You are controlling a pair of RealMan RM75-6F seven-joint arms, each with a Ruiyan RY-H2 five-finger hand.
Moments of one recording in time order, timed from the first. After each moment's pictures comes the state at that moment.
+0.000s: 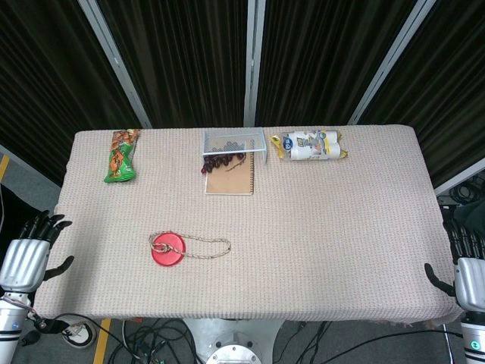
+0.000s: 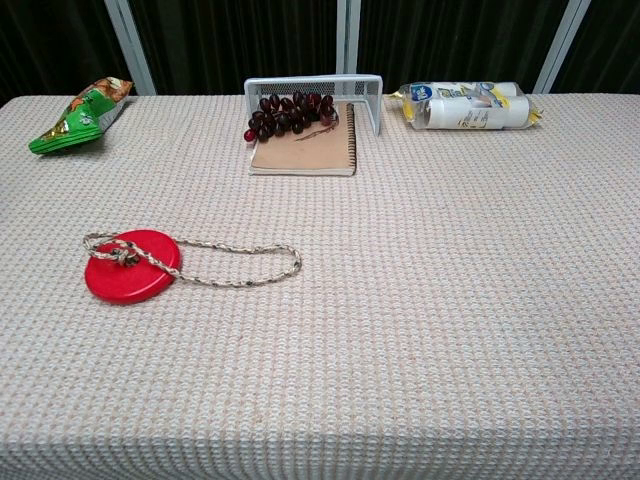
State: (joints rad) left arm -0.13 -1.17 -0.04 -1.55 1.53 1.49 0.10; right arm 0.02 -1.25 0.09 -1.35 -1.49 1.56 0.20
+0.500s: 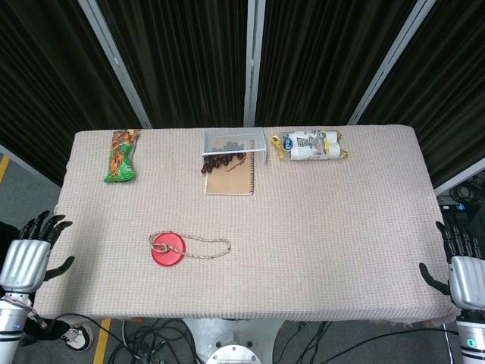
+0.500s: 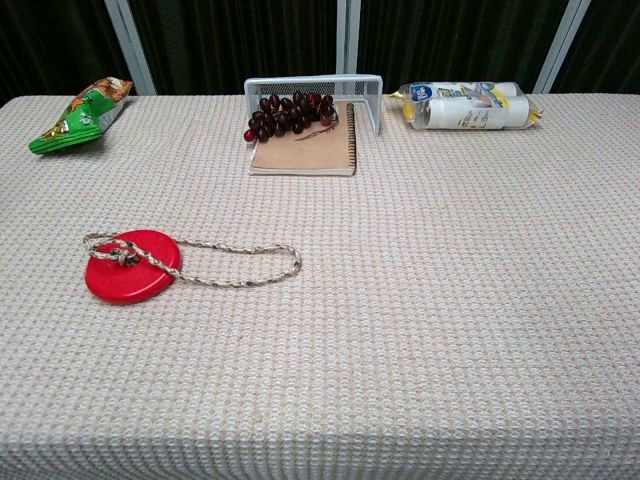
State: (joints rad) left arm -0.12 -1.18 -0.03 -1.55 1.53 1.49 0.10; right arm 0.04 -1.25 0.08 -1.35 -1.51 1.53 0.19
